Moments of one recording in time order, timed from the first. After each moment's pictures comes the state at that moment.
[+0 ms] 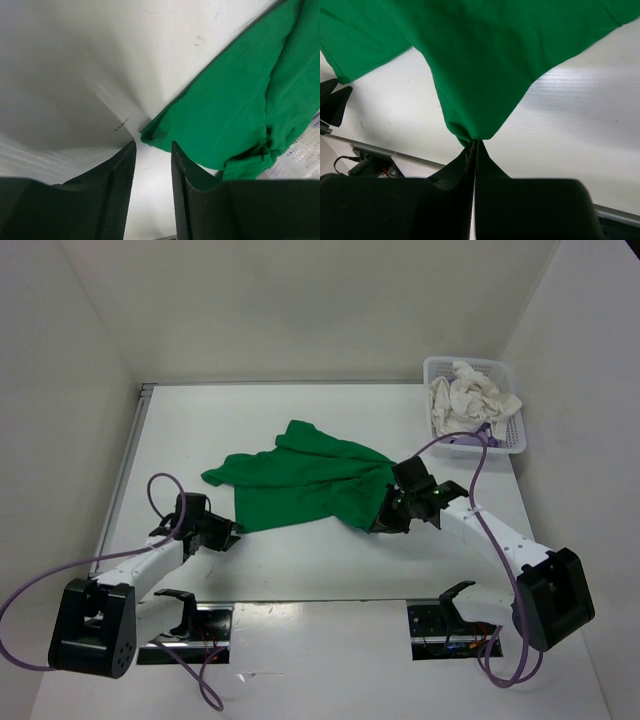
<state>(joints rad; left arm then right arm) -0.10 1.08 0.34 -0.22 0.13 -1.34 0.46 1.20 0.76 -0.62 -0.20 0.85</state>
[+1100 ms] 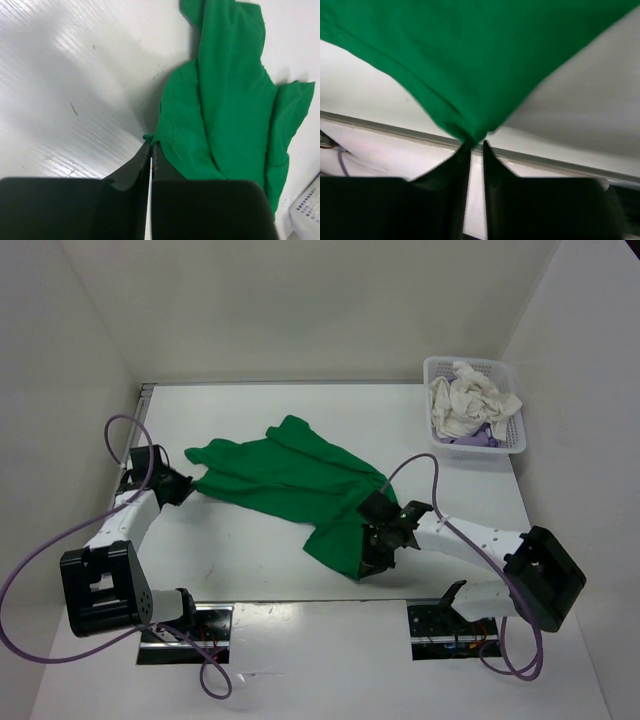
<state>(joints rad) 0.23 1.30 0.75 -0.30 0.06 -0.86 0.78 1.30 0.68 -0.66 -0.19 0.95</state>
